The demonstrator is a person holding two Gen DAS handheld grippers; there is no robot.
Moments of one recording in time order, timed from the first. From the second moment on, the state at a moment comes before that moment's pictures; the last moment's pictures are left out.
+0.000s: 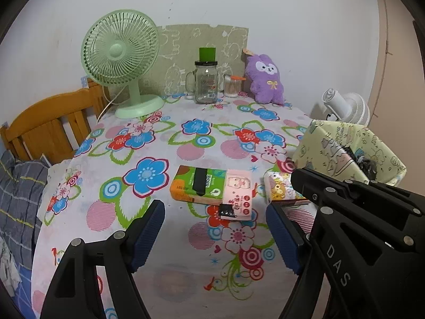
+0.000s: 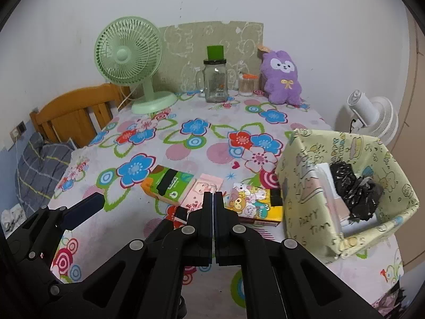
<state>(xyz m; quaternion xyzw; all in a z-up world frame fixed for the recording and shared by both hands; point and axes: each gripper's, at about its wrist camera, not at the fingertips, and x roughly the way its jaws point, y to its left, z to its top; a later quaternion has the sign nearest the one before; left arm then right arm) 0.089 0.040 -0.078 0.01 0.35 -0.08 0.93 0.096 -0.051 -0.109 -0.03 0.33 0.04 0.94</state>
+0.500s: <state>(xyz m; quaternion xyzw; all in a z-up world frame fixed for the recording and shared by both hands) 0.114 0.051 -0.101 0.02 0.37 -0.08 0.93 0.126 -0.040 -0.134 -0.02 0.34 0.05 0.94</state>
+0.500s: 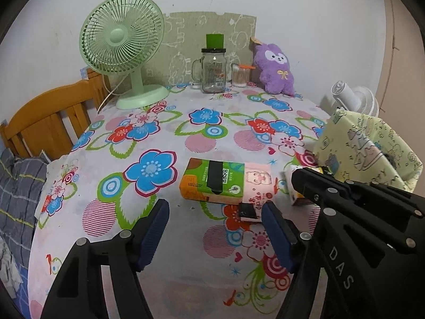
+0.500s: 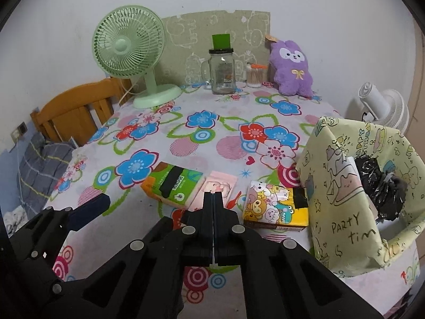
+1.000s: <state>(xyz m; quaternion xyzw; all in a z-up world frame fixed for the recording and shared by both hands) 0.140 0.049 -0.117 0.02 0.39 -0.08 0.92 0.151 -0.046 -0.150 -0.02 0.37 0.03 0.93</state>
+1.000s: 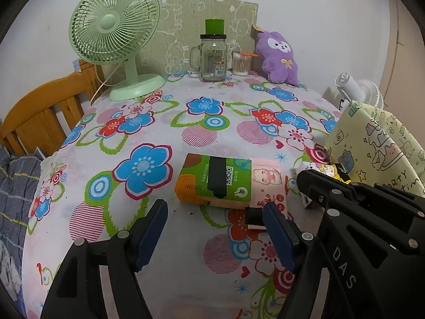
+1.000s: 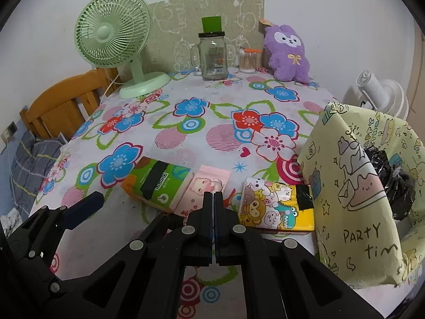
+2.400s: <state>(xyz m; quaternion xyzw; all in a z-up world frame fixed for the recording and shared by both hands) 0.171 0.070 -0.134 0.05 0.41 -0.05 0.91 0.183 -0.039 -0.168 0.00 0.39 0.04 0.92</state>
